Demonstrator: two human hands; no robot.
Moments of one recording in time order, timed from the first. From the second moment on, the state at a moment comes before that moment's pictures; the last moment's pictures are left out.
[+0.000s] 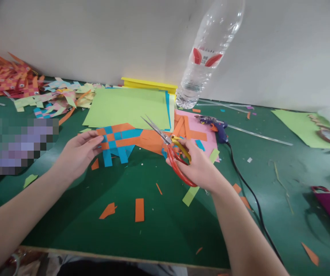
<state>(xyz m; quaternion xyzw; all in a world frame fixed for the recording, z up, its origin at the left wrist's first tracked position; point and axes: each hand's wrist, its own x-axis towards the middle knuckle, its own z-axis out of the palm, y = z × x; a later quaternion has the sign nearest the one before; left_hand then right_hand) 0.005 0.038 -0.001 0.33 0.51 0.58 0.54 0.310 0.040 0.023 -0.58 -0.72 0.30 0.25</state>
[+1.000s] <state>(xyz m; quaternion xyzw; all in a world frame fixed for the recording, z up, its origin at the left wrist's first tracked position) 0.010 0.036 0.004 0.28 0.44 0.61 0.60 0.305 0.036 0.022 -0.52 -0.75 0.36 0.18</state>
